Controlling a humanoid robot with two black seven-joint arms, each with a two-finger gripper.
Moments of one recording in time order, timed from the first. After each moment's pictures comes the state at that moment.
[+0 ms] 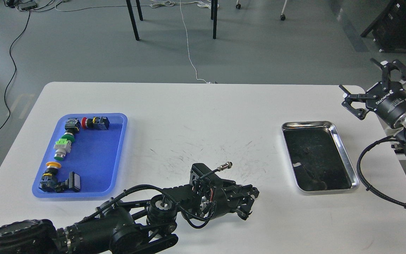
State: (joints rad) left arm -0.56 -0.04 -0.26 -1.09 2.04 -0.04 -0.05; right arm 0.44 -0.48 1.38 0.87 -0.01 0.46 -0.32
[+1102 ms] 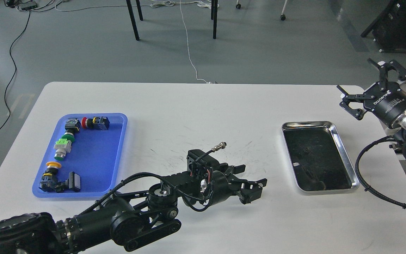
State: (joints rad) left arm -0.62 -0.04 -0.40 -1.09 1.83 -0.02 -0.06; right arm 0.44 -0.47 1.38 0.88 -0.01 0.46 -0.31
